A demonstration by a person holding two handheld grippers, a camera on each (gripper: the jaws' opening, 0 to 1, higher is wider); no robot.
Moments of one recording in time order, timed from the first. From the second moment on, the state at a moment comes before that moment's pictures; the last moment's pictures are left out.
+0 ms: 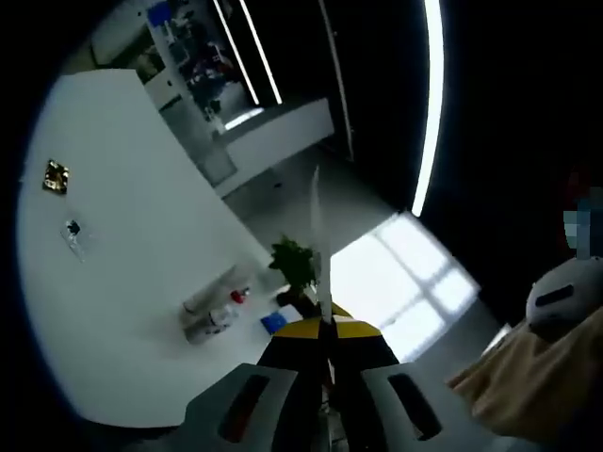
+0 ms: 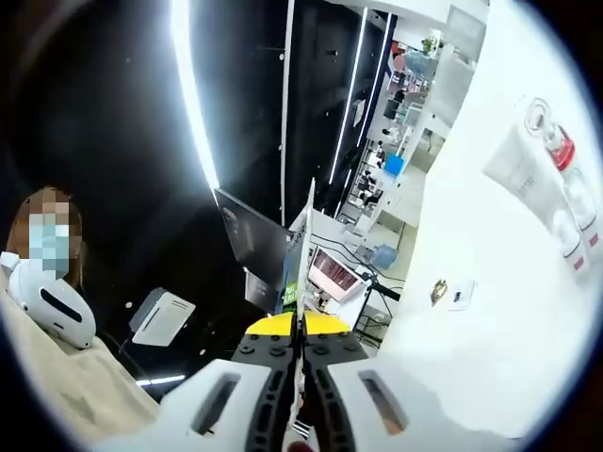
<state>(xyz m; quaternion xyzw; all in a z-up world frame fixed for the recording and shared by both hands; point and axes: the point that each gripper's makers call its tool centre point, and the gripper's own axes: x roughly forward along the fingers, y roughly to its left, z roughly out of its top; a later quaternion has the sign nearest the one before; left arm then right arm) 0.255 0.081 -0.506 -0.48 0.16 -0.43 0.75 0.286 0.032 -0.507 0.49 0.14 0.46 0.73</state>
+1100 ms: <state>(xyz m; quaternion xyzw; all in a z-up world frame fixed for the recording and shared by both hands) 0.299 0.077 -0.552 -0.57 0.21 -0.37 0.71 0.307 0.014 -0.578 0.36 0.19 0.40 0.82</state>
